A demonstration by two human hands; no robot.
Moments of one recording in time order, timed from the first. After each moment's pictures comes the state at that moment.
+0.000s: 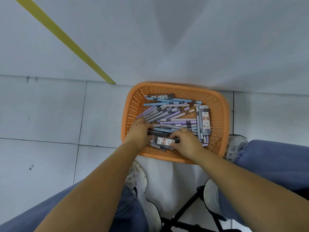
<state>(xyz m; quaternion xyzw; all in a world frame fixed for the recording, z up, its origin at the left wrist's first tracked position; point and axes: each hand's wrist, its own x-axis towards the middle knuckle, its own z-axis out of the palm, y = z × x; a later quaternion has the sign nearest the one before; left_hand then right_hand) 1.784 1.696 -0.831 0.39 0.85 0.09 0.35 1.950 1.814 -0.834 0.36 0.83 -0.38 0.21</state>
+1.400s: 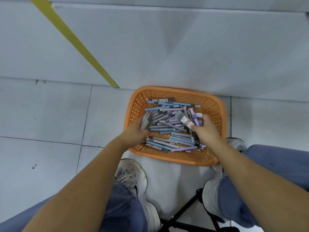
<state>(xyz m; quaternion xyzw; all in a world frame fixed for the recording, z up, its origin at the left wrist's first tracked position) 1.764 1.687 -0.798 0.20 0.79 0.24 0.53 1.963 1.865 -0.806 0.55 0.63 -0.55 0.00</state>
